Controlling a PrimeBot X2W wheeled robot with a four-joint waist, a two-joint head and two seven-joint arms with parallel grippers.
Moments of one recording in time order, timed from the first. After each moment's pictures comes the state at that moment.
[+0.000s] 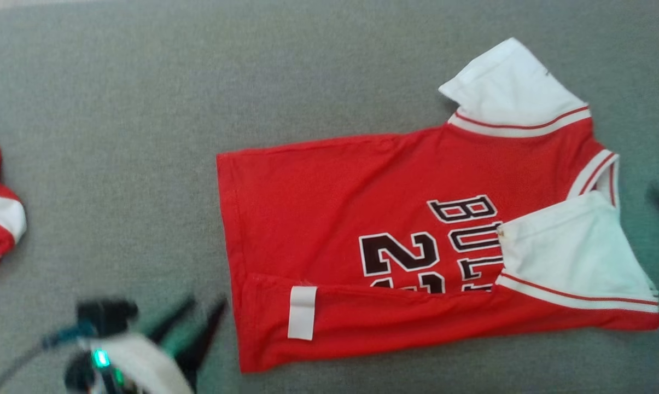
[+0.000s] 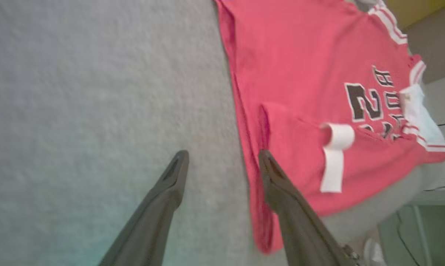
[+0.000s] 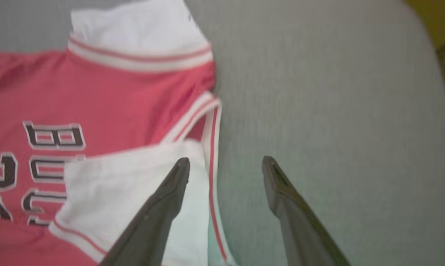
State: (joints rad) left arm 0.08 0.47 -0.40 -0.10 -0.85 -0.05 0.35; right arm -0.05 -0.63 -0.10 -0.13 0.61 0.13 0.76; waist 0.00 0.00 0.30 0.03
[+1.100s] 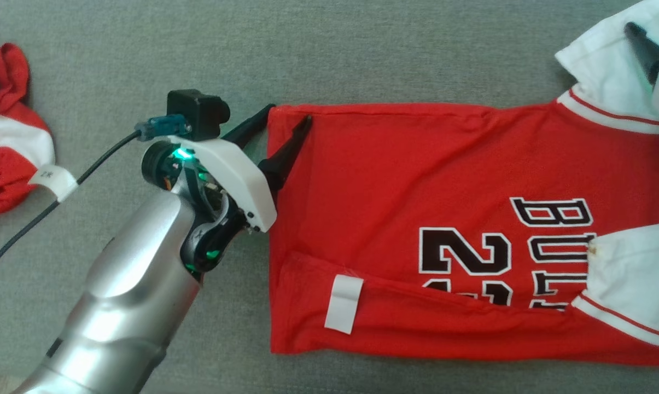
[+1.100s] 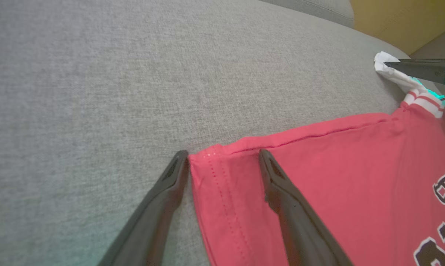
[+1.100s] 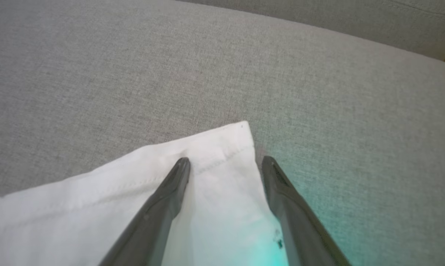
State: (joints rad) left arm -0.67 0.22 -0.62 0.35 -0.76 -0.12 0.33; right arm -0.81 -0.51 0.19 0.47 0.40 0.13 0.67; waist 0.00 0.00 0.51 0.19
